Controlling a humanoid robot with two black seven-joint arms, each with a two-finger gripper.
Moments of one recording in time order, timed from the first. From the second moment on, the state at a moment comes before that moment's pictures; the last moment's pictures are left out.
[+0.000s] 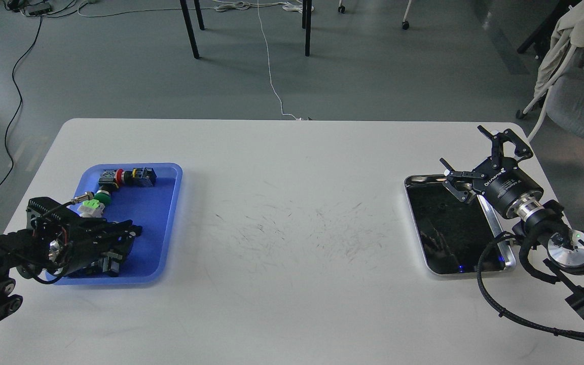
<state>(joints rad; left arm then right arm) -0.54 0.78 -0.28 -1.02 1.90 0.07 -0.31 0.45 -0.47 0.87 0.86 0.20 0.45 0.04</state>
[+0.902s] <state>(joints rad) -0.88 0.29 -0.29 -1.32 1.85 -0.05 -0.02 0.47 -0.51 0.88 0.87 0.19 0.44 0.04</state>
